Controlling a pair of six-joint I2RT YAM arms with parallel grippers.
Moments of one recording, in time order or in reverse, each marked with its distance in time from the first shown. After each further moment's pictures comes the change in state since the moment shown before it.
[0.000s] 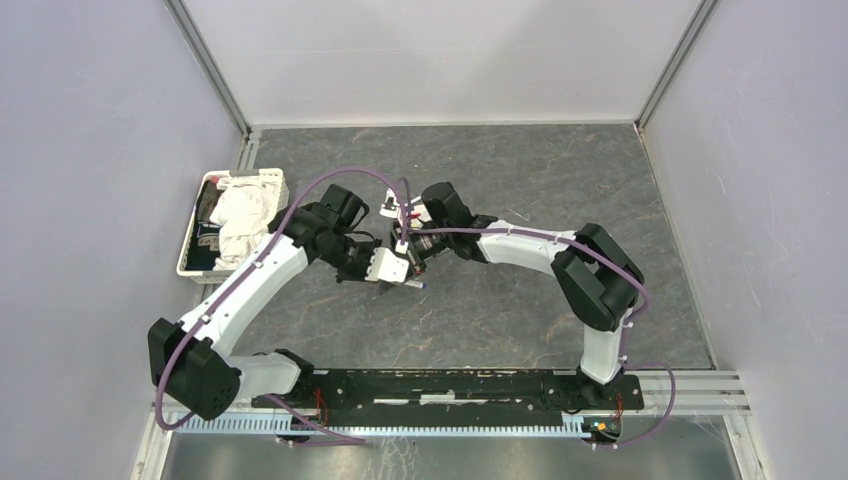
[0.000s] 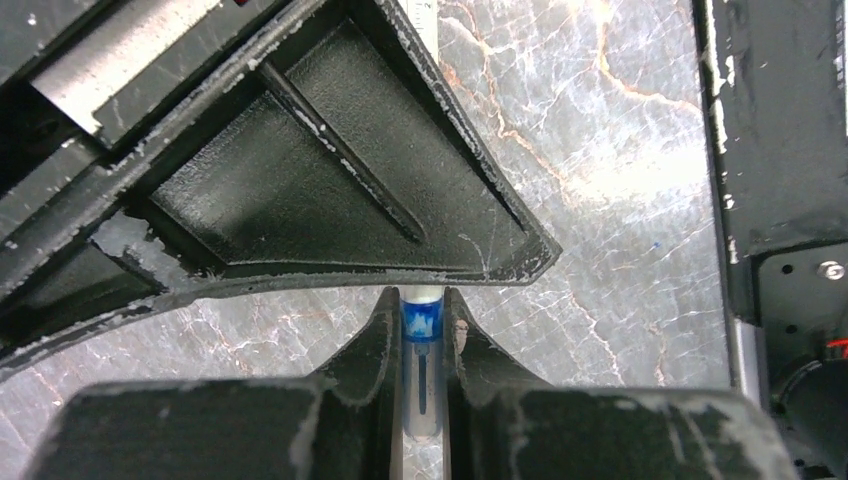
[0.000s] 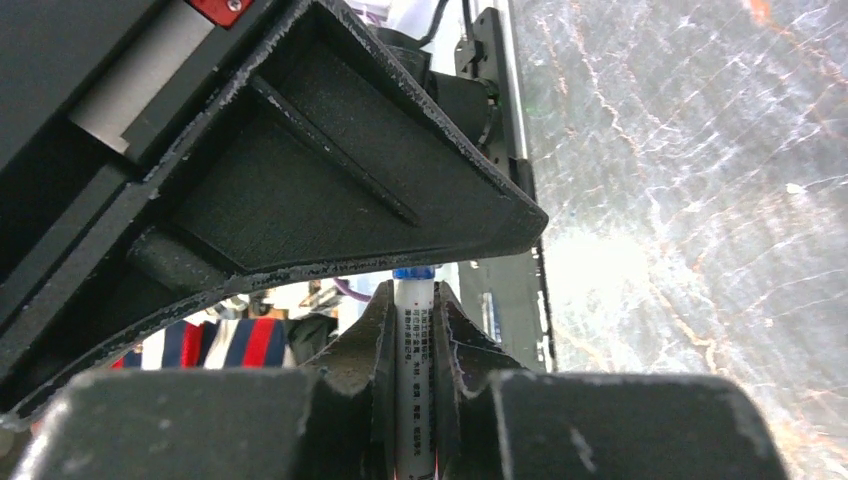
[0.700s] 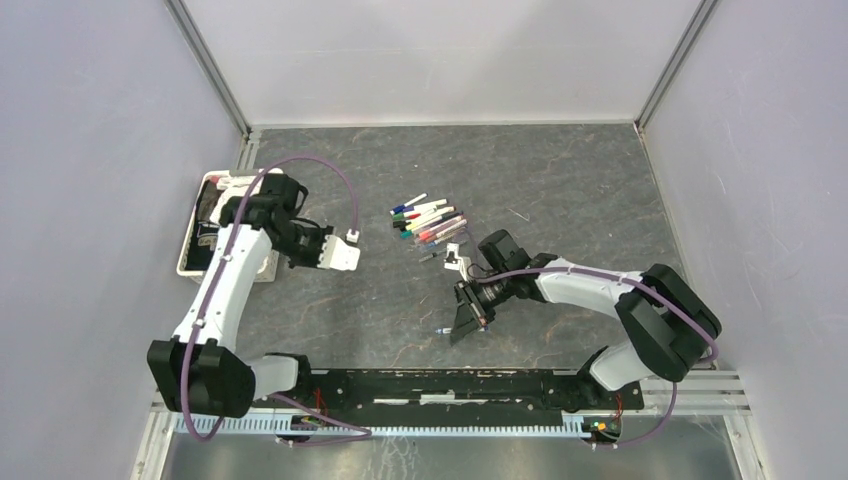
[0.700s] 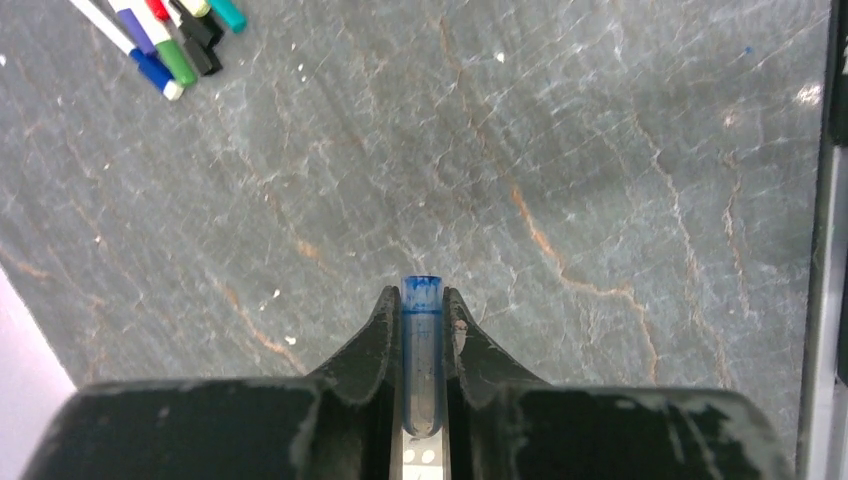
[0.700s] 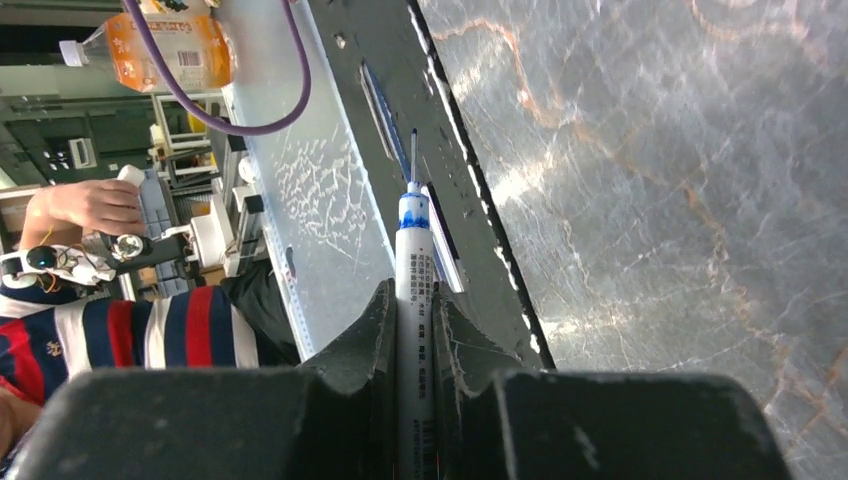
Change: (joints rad) left arm 0.433 -0.010 0.076 -0.195 -0.032 0.435; right arm -0.093 -0.393 -0.549 -0.345 0.122 -0.357
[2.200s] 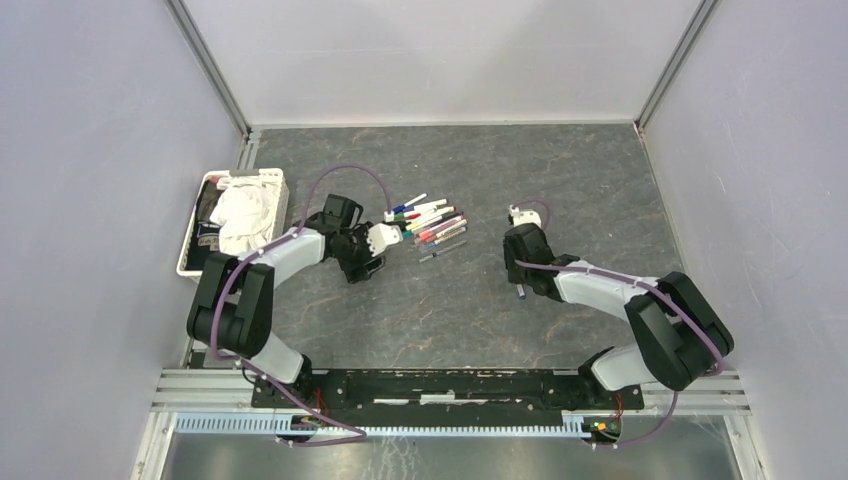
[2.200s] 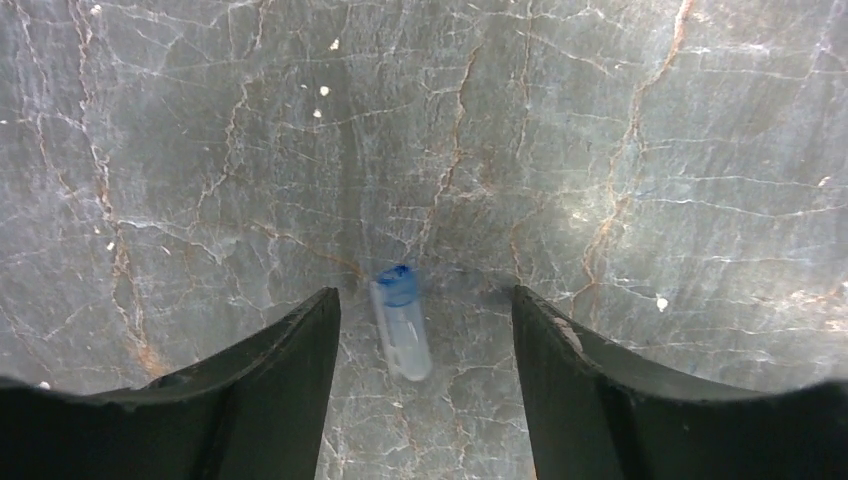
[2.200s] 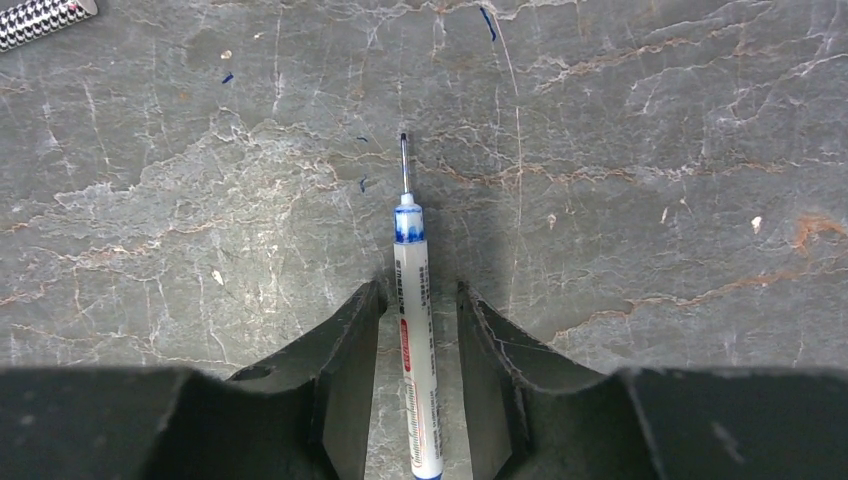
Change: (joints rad) left arm -0.232 0.318 -0.369 0.900 -0.164 -0.859; right arm -0.159 -0.056 -0.065 0.117 1.264 -0.009
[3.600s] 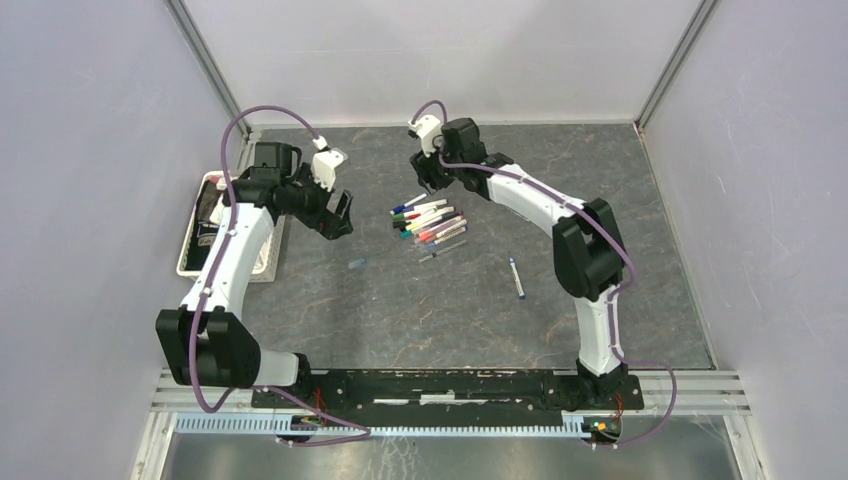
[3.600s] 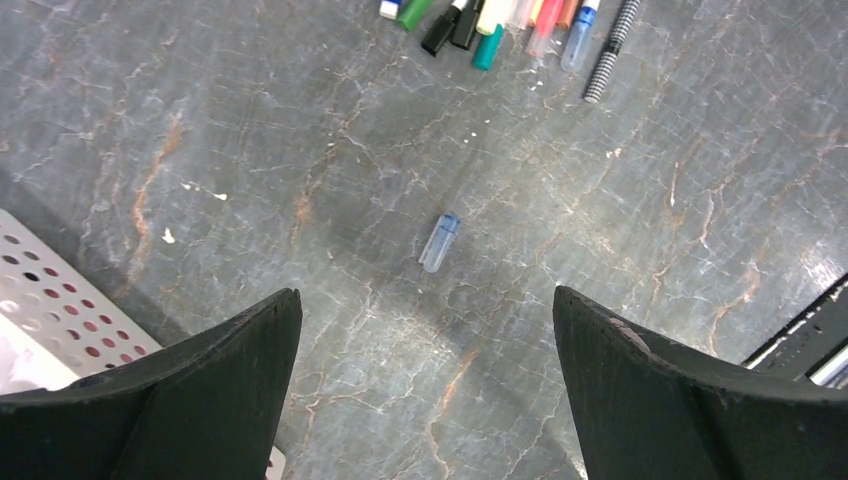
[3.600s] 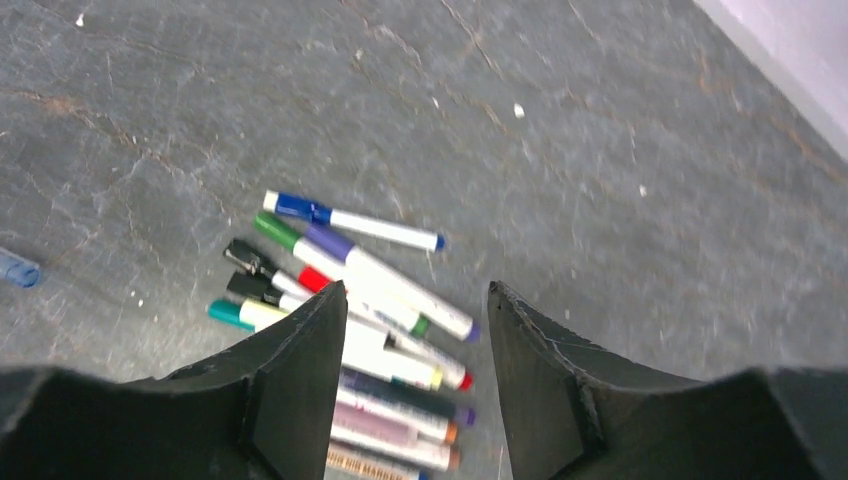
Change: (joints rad) left arm 0.246 -0.191 0.435 -0.427 0.152 -0.392; right arm 0.013 0.616 1.086 -0.159 -0.436 -0.533
